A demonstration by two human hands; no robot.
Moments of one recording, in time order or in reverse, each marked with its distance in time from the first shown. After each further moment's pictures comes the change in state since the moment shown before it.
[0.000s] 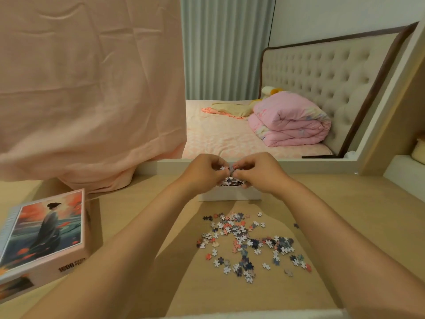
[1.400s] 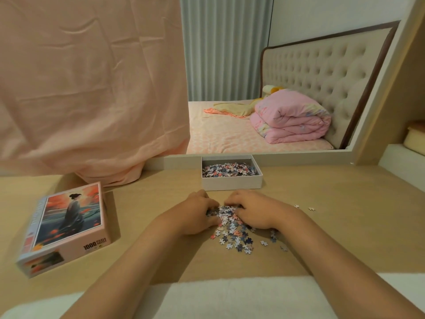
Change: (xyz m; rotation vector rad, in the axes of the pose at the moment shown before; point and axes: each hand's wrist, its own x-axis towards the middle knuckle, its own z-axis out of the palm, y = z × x) left_hand -0.090 -0.034 0.008 0.635 -0.392 -0.029; right_hand -0.071 0.025 0.033 -0.598 -0.454 -0.124
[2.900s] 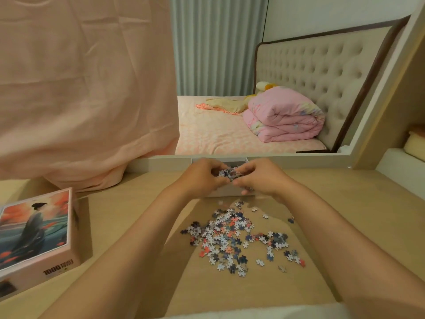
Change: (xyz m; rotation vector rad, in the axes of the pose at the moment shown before) left_hand 0.087 0.012 -0.041 -0.437 0.310 0.106; right_hand 0.034 0.026 -0.058 0.717 0.328 0.268
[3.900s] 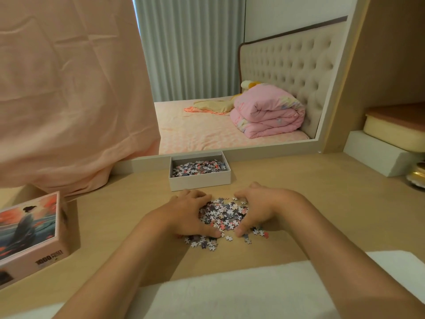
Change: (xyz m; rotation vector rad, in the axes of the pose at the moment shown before) left_hand -0.074 0.027 0.040 0.602 -0.433 -0.066; right_hand -0.075 0.046 -0.035 -0.764 -0.358 0.145
